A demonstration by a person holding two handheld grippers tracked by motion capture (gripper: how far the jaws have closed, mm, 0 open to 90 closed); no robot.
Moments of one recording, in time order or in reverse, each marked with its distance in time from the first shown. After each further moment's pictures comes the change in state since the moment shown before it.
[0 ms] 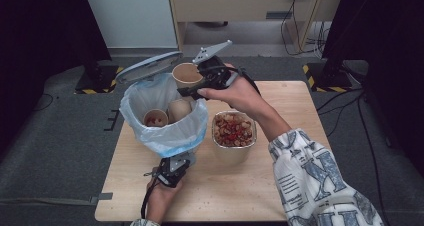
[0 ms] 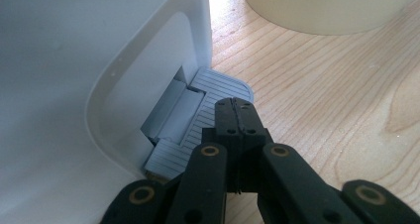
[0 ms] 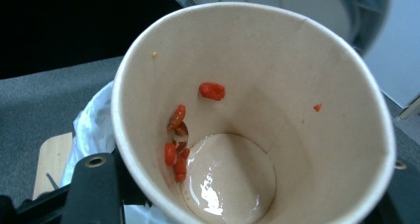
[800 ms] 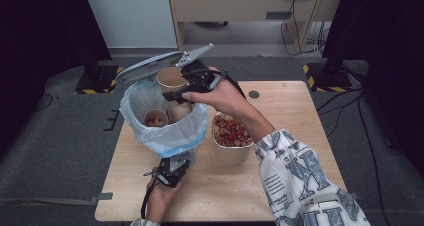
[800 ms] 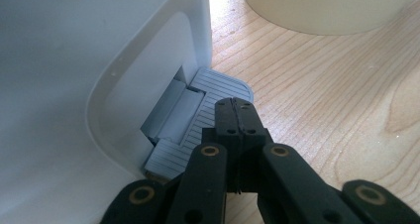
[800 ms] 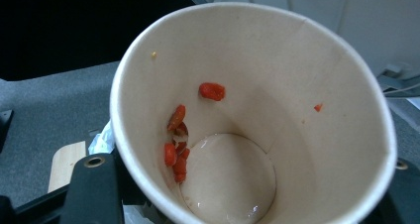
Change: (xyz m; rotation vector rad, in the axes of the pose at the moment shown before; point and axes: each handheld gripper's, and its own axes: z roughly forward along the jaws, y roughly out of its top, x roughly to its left) left arm 0.000 0.000 0.000 0.001 -0.003 -0.001; right arm 0.016 0.010 0.030 0.003 0.045 -0.002
